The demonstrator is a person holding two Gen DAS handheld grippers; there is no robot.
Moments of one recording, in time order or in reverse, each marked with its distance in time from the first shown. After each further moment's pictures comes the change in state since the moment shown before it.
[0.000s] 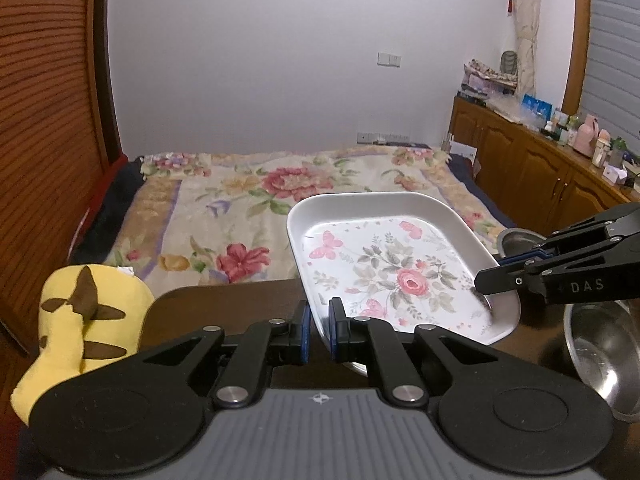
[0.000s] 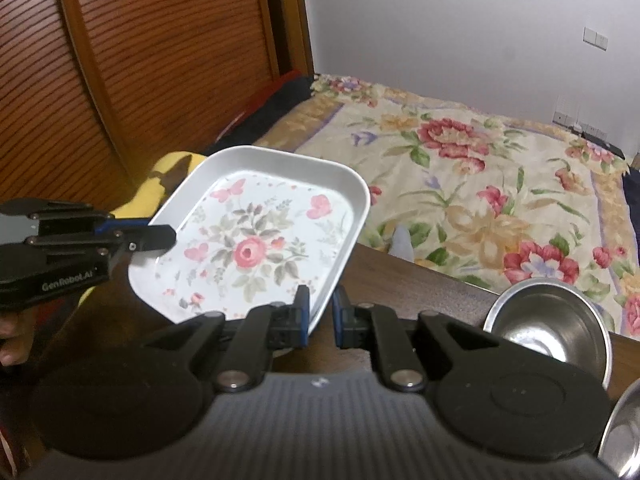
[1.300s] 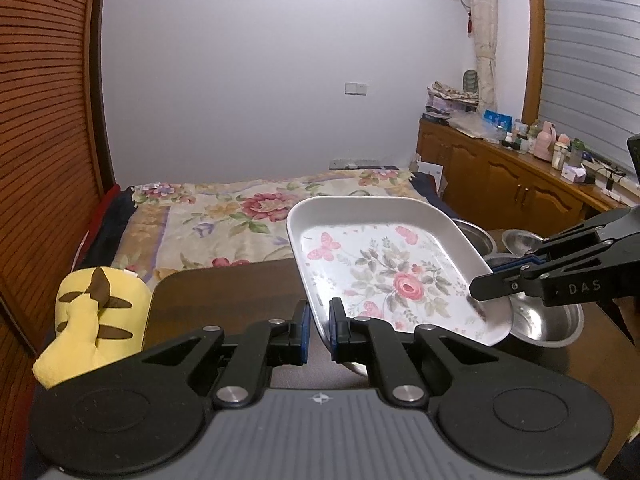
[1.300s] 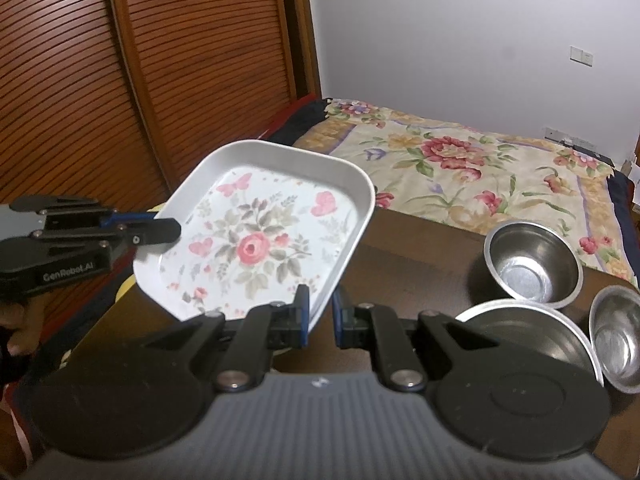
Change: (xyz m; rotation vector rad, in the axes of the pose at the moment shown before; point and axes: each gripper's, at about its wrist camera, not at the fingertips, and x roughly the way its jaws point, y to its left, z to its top) left arm -0.103 -0.021 -0.057 0.051 -0.094 -0.063; right arm -0.084 0.042 -0.068 0.000 -0.082 0.005
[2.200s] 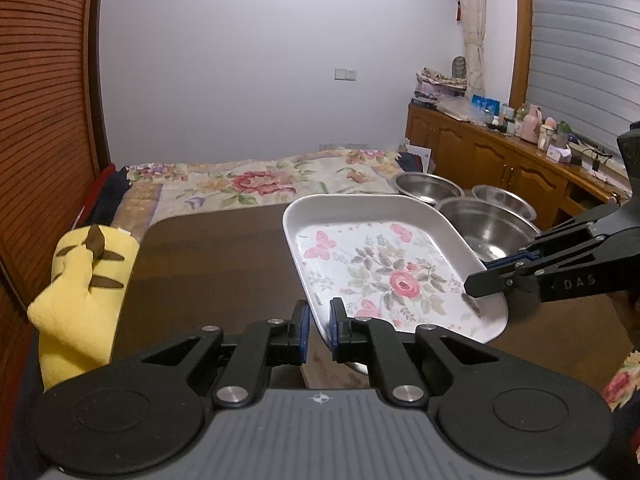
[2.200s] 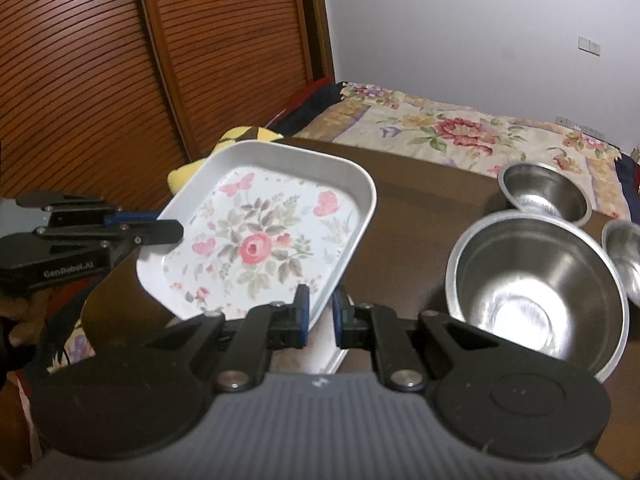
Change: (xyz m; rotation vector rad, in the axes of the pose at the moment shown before) left arm -0.036 -0.024 -0.067 0.003 0.033 -0.021; right arm -0.017 0.016 -0.066 -0.004 0.026 0.038
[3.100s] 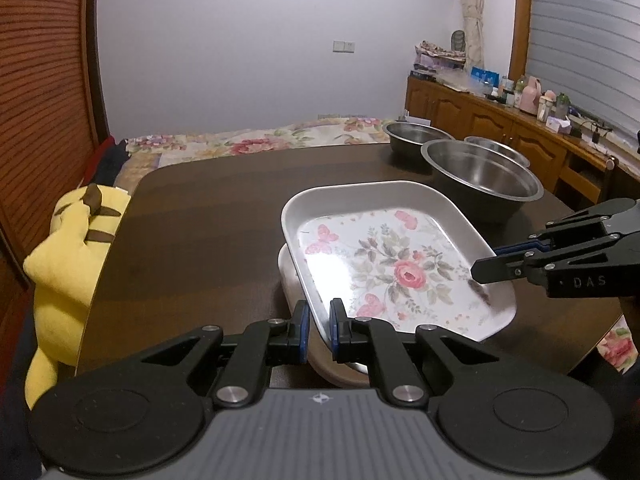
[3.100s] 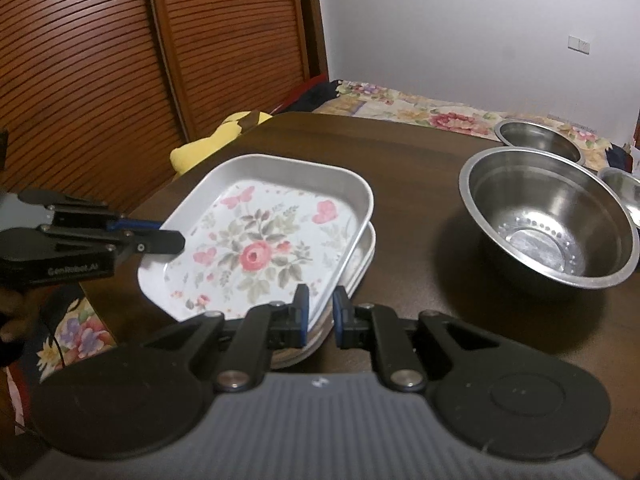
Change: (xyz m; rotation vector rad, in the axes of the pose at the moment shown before) left arm -0.003 -0.016 -0.046 0.016 0.067 0.011; right arm -0.006 0.017 -0.050 -0.001 -0.045 -0.038
